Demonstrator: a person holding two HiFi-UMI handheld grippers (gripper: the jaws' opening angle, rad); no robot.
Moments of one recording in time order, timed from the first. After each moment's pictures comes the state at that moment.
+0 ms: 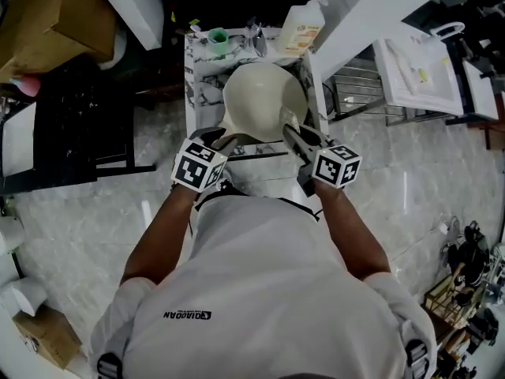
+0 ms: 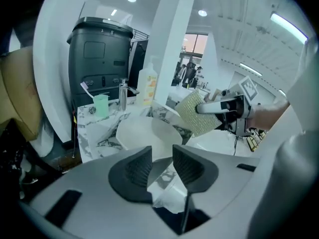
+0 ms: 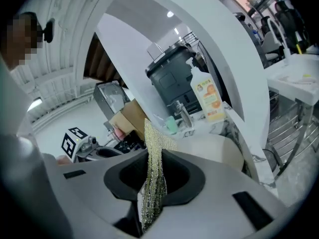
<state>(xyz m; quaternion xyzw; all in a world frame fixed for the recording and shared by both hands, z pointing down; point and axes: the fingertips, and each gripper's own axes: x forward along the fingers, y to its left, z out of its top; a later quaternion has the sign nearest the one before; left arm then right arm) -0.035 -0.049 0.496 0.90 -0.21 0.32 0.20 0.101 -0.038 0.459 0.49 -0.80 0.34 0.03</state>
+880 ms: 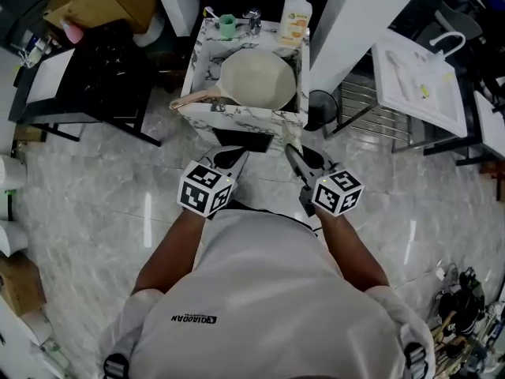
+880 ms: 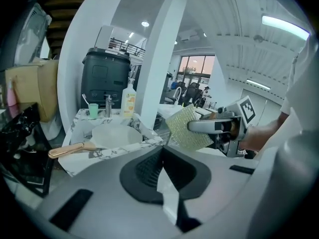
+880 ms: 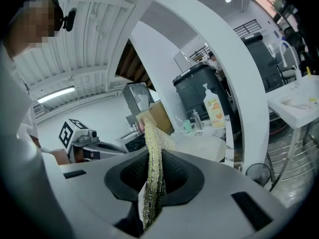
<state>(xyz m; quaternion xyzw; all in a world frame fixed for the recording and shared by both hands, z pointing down) 0.061 0.181 0.422 0.91 -0.31 0.20 0.20 0.164 0.170 0.406 0.40 -0.88 0.25 0.04</state>
